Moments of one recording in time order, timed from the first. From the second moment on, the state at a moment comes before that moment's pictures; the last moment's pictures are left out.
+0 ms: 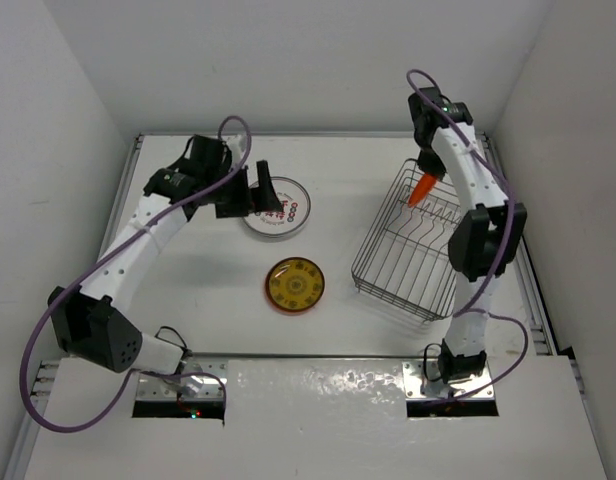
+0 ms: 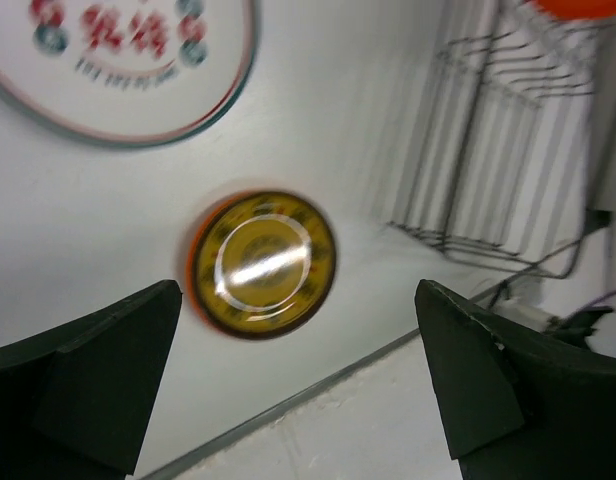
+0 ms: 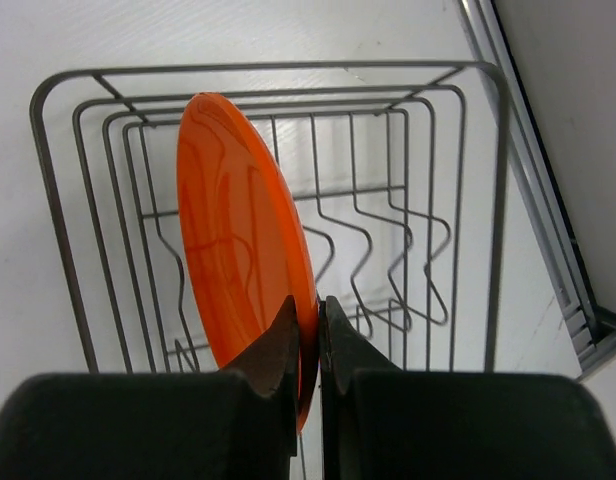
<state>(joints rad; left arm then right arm) -0.33 1.39 1.36 -0.82 0.32 -0.42 0.14 2.10 2.11 -1.23 0.58 0.52</state>
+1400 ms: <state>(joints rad) -0.33 1.52 1.16 -0.57 0.57 -0.46 0.24 1.48 1.35 -0.54 -0.34 0.53</state>
